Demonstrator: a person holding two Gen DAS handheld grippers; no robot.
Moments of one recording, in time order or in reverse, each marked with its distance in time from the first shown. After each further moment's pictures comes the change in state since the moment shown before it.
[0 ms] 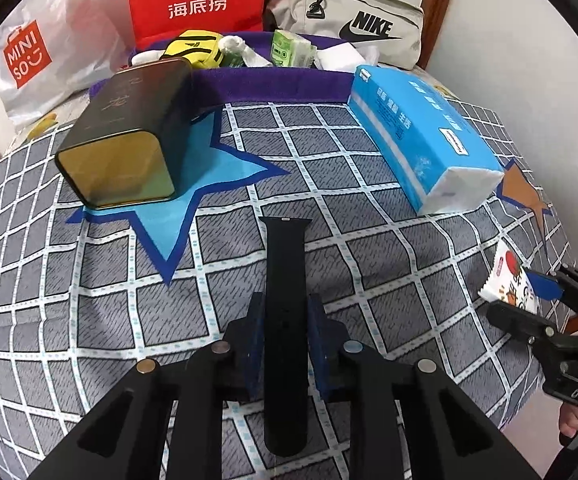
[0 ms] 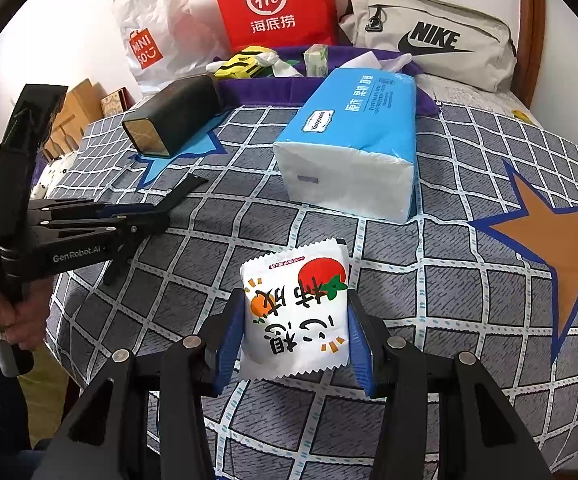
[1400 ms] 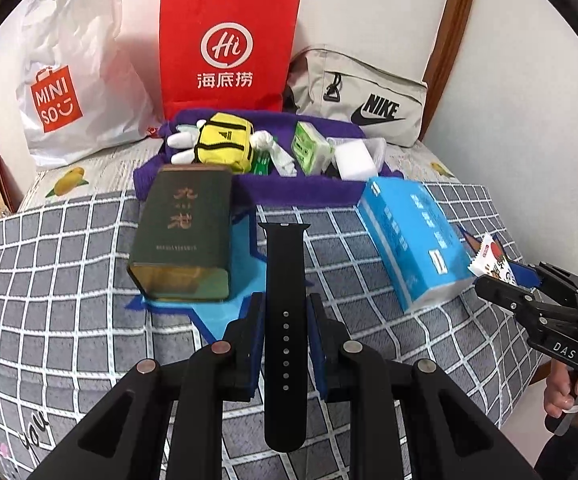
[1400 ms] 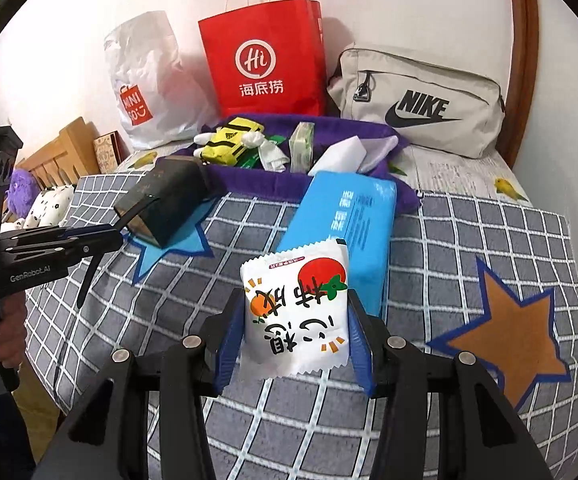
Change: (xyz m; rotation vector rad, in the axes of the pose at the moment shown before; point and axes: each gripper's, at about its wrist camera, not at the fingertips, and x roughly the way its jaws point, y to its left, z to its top) left arm -0.059 0.037 0.053 -0.052 -0.173 -0.042; right arm -0.029 -0.006 0.076 -0.003 -0.139 -0.046
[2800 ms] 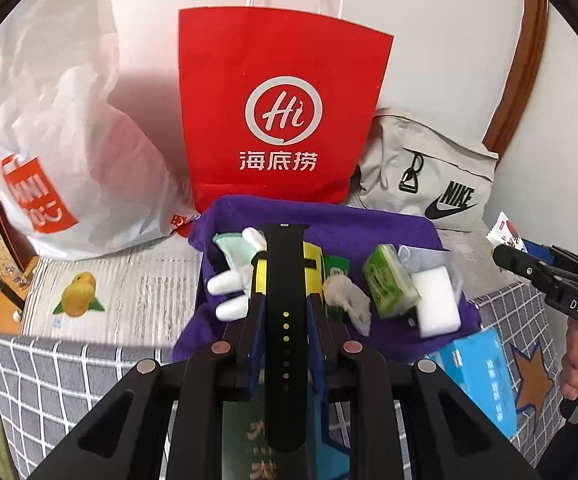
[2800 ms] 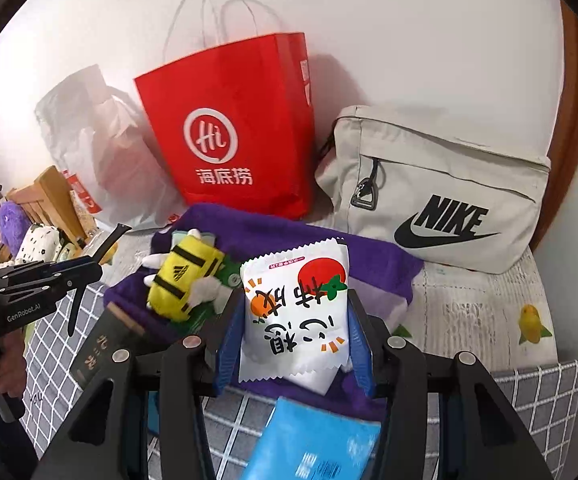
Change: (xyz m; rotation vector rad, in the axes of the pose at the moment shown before) left arm 0.071 0.062 0.169 -0.050 -0.034 0.080; right arm 0.096 -0.038 0.200 0.009 -0.029 0.004
